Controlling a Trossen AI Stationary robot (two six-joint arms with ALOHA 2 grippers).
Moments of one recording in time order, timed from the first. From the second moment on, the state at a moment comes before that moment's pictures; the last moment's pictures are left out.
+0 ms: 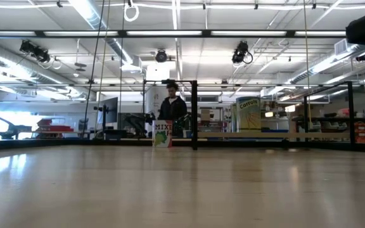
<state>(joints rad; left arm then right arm) -0.69 1.34 1.42 -0.83 -0.67 -0.85 0.76 1.95 1.44 -1.08 -0.02 0.47</state>
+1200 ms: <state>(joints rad) -0.69 1.34 1.42 -0.83 -0.67 -0.85 -0.88 1.43 1.31 -1.10 0.14 -0.78</state>
